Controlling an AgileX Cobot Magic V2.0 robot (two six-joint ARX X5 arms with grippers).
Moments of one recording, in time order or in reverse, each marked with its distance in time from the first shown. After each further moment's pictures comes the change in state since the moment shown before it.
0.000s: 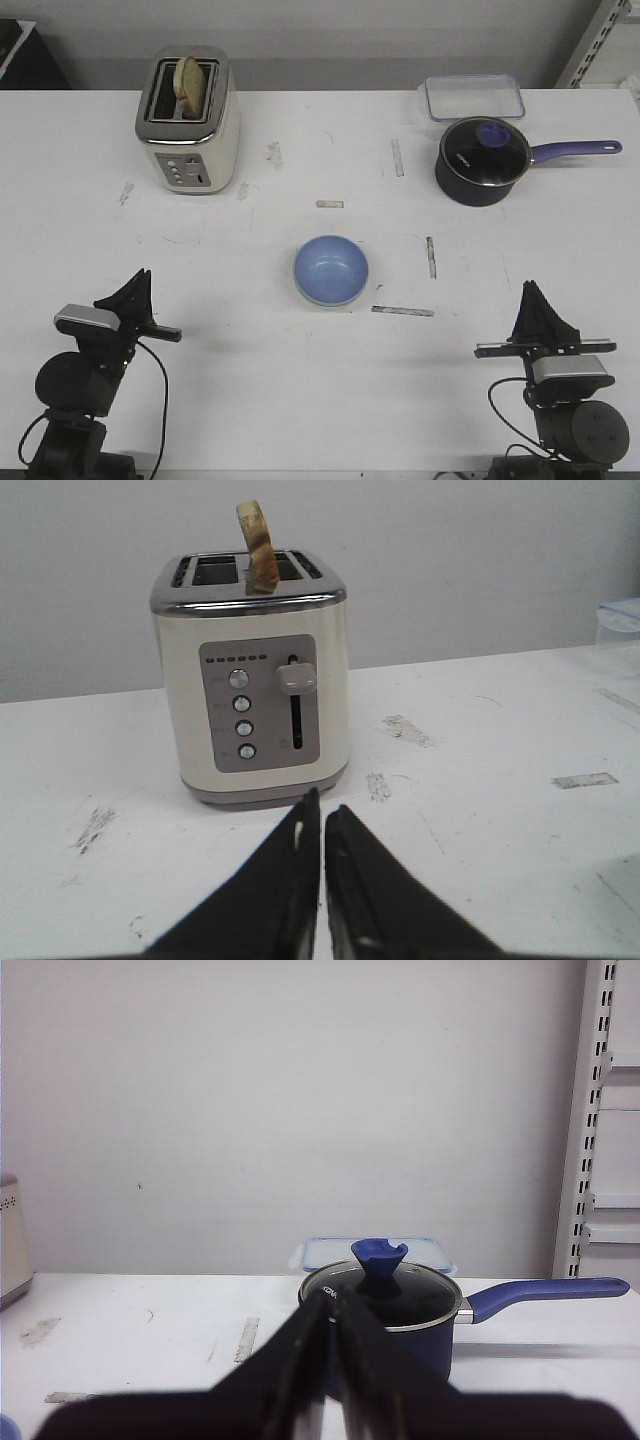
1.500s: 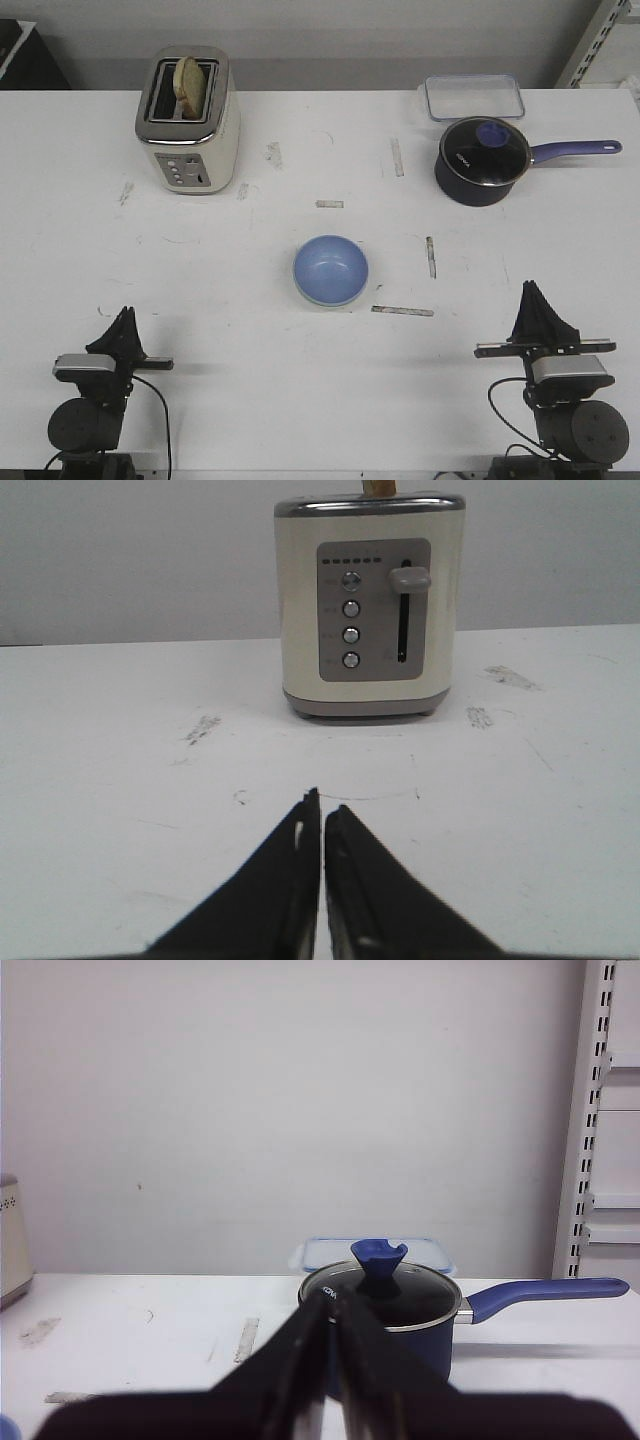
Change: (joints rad) left arm 0.104 -0.451 -0.325 -0.097 -0.053 0.000; right arm 0.000 0.000 0.000 0.000 0.000 0.000
